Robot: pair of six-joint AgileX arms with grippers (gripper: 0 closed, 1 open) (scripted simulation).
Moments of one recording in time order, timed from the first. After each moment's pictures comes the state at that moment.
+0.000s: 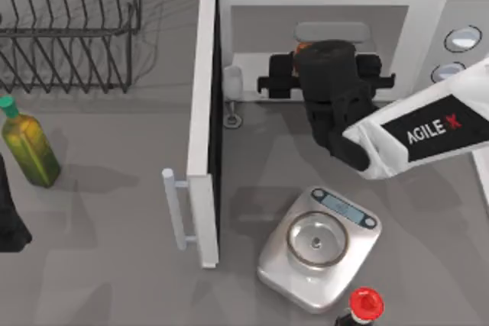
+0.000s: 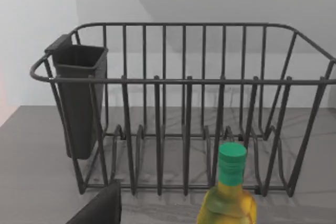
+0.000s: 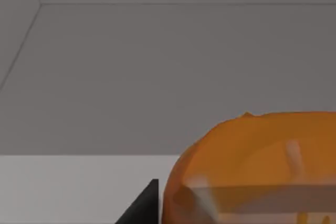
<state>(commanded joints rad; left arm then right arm) 0.00 0.00 0.00 0.00 0.00 0.00 0.57 2.25 1.19 0.63 0.56 0.24</state>
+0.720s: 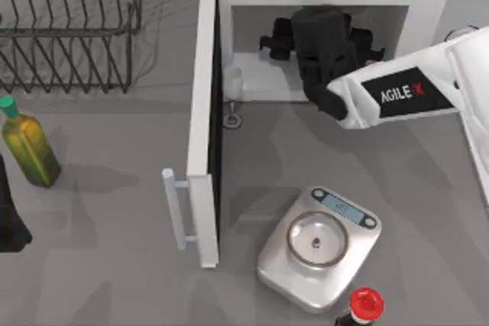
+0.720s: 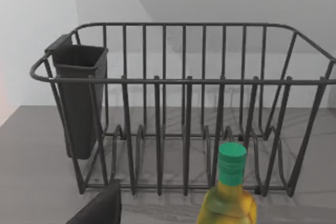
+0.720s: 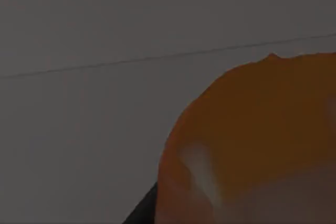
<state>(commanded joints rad) 0.00 0.00 0.00 0.00 0.00 0.00 0.38 2.57 1.81 0.43 0.43 0.30</state>
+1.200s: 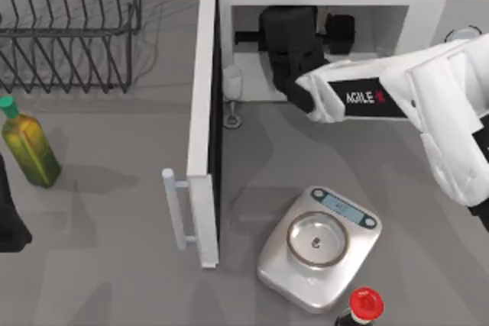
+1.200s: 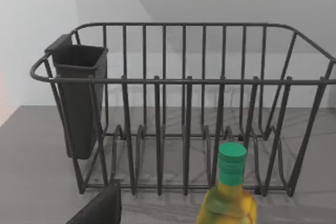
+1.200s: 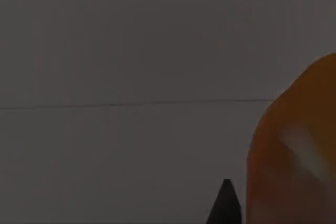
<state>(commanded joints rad) 0.00 0.00 0.00 0.00 0.00 0.00 0.42 2.72 2.04 0.30 0.43 0.17</state>
